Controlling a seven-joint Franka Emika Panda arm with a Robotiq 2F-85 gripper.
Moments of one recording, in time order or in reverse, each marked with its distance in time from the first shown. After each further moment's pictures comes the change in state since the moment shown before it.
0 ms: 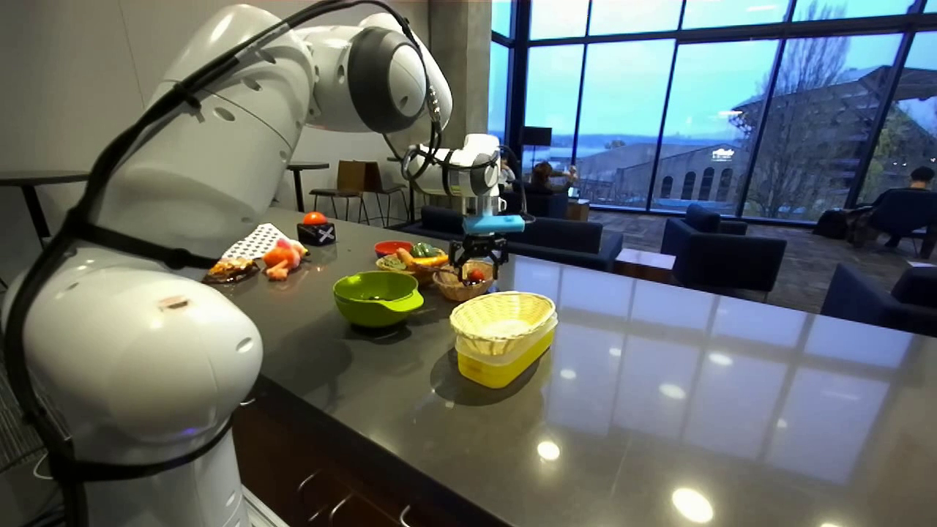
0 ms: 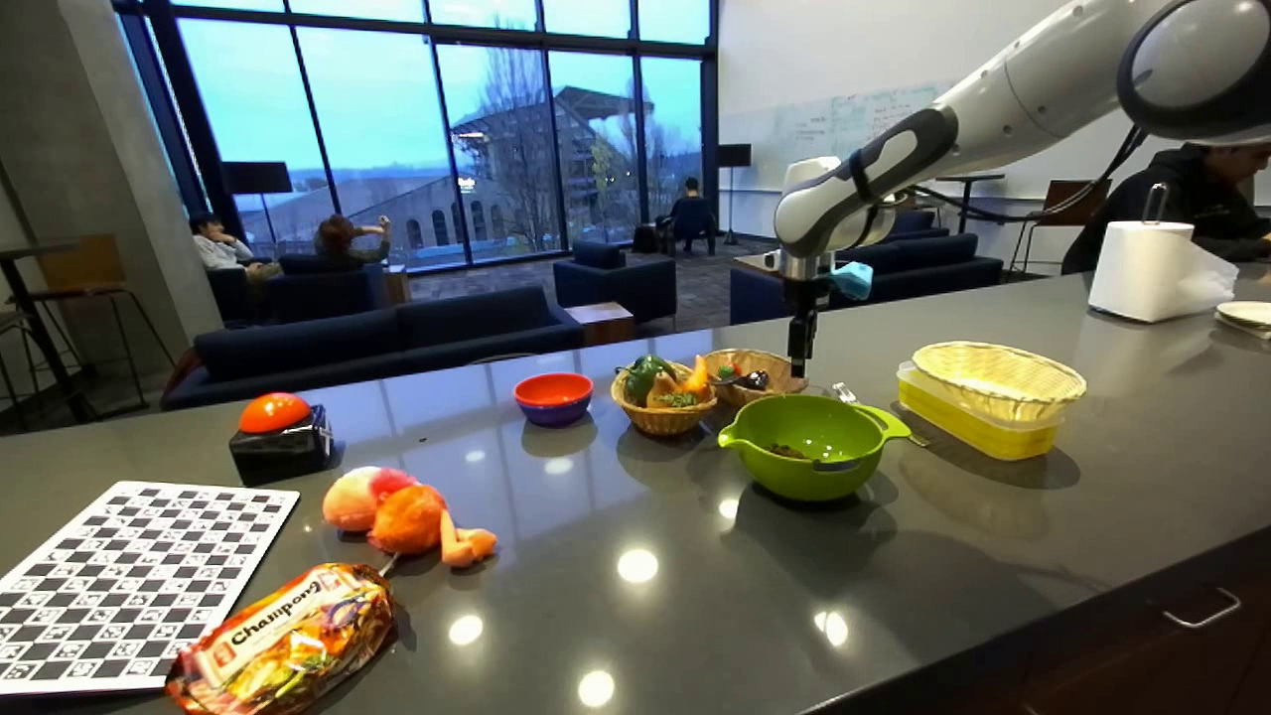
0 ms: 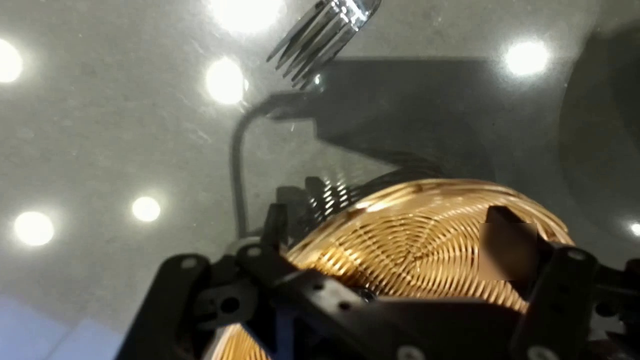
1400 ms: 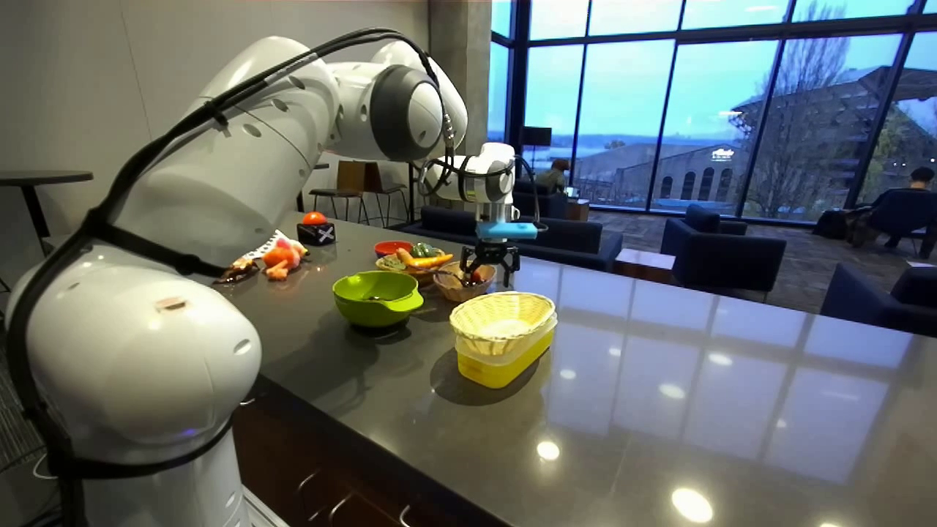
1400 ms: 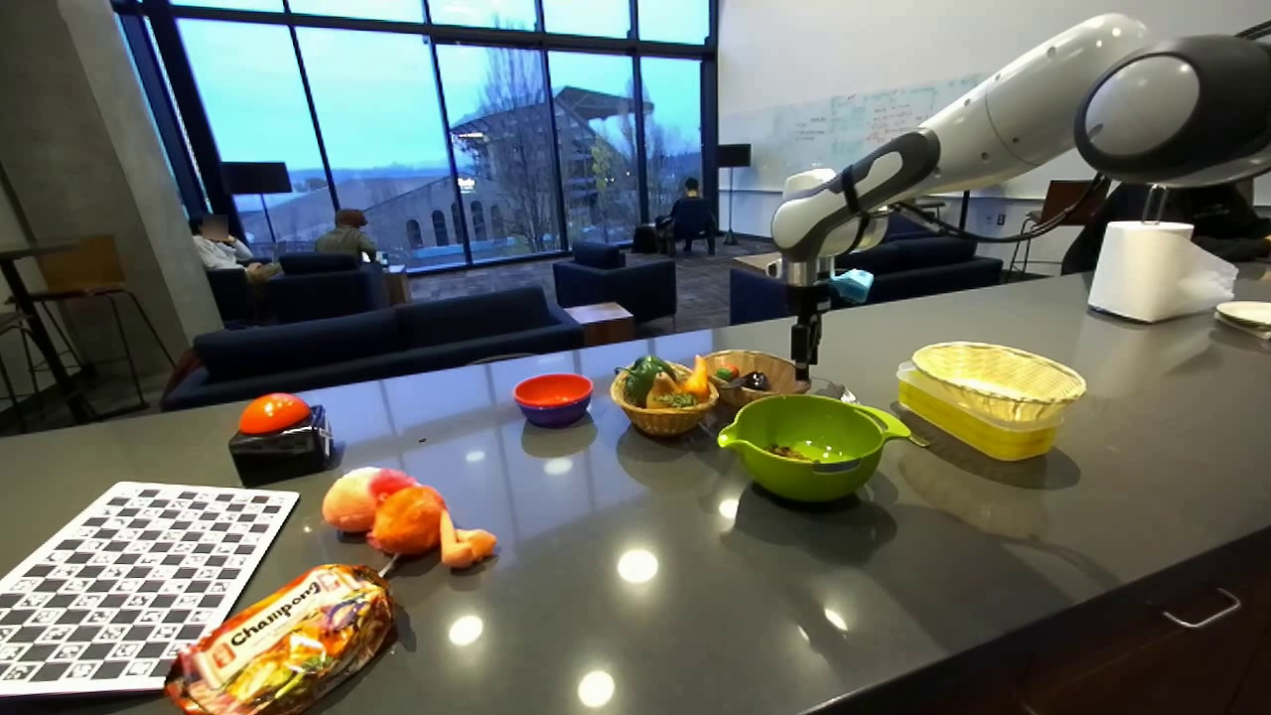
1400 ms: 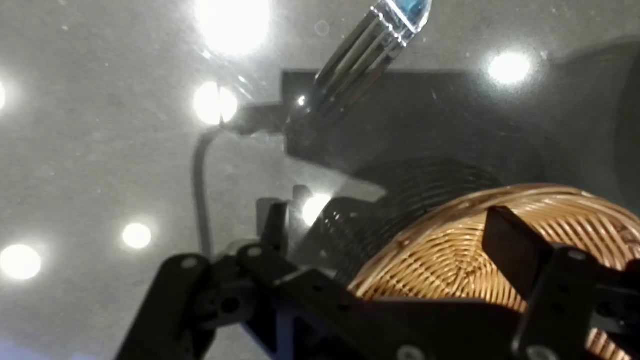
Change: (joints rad) arm -0.023 0.116 -0.005 0.166 0.000 -0.109 0.000
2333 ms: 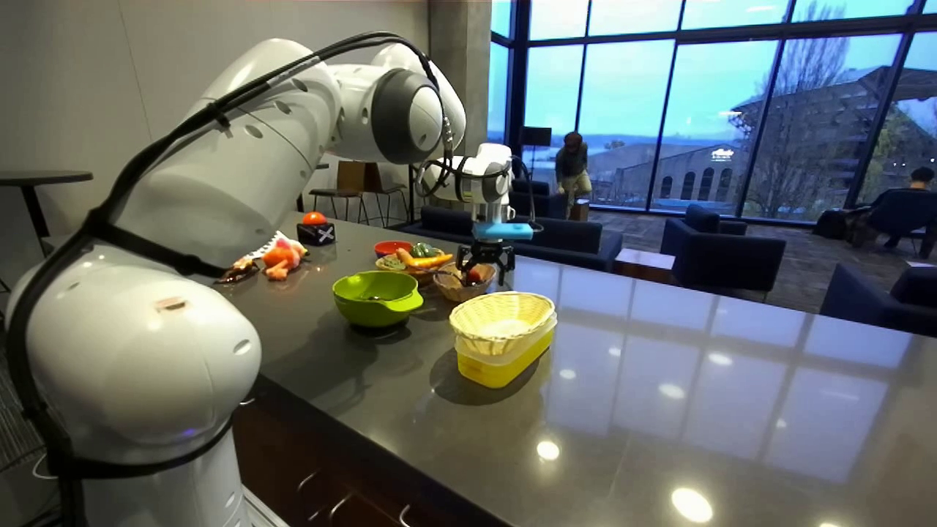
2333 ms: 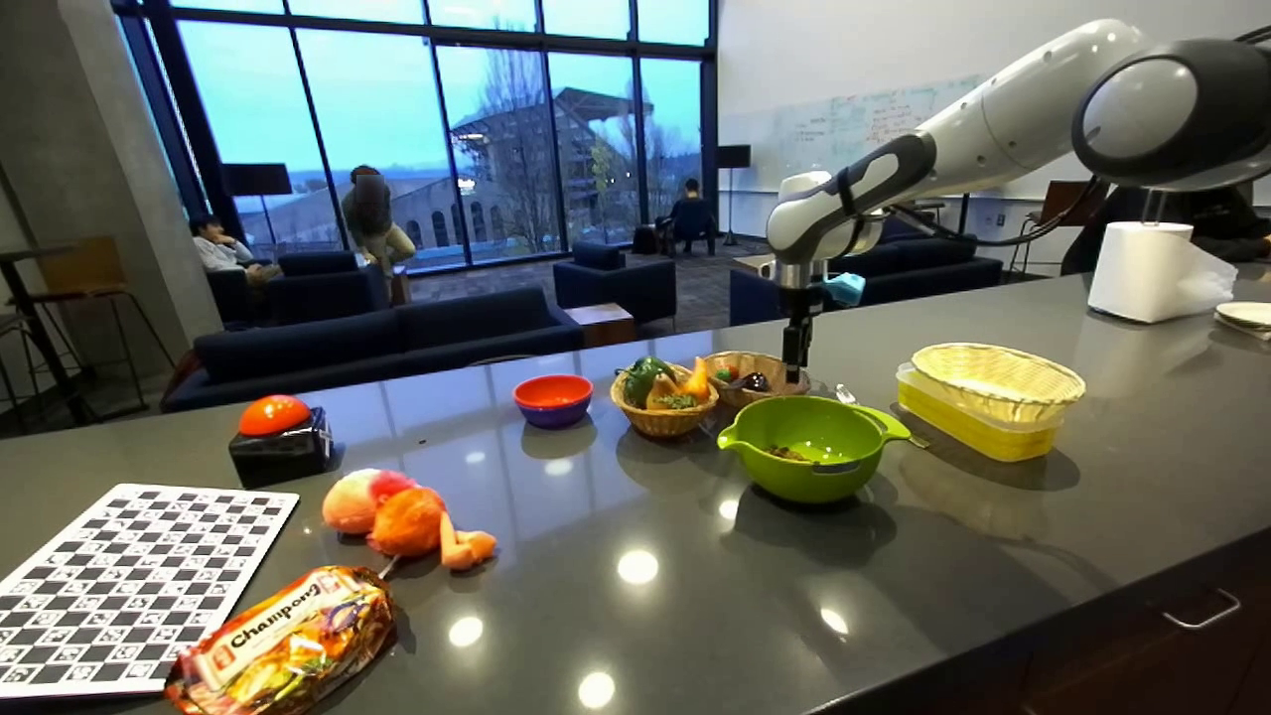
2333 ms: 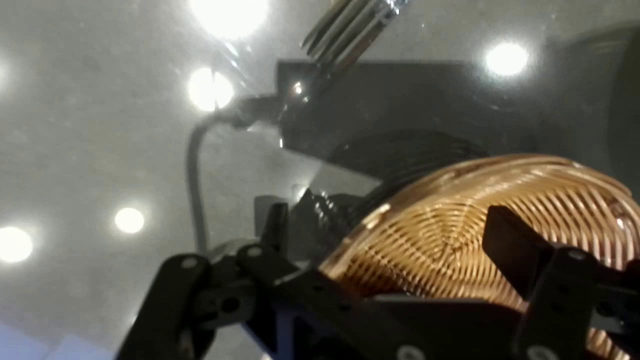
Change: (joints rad) arm -0.001 0.009 0.025 0.004 0.012 0.026 -0.016
